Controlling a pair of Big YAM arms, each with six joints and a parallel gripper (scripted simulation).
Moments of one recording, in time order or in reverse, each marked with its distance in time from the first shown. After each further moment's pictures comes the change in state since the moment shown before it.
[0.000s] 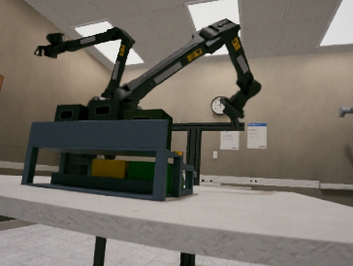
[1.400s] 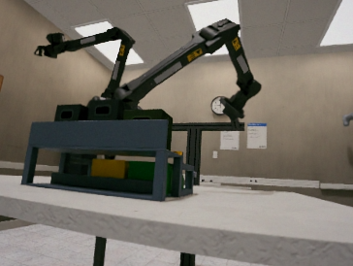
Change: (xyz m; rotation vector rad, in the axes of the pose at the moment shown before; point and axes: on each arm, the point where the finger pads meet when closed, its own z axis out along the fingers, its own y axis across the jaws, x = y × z) left arm 0.000 0.000 0.000 0.000 0.000 0.000; right arm 0.000 0.000 0.000 0.000 0.000 0.000
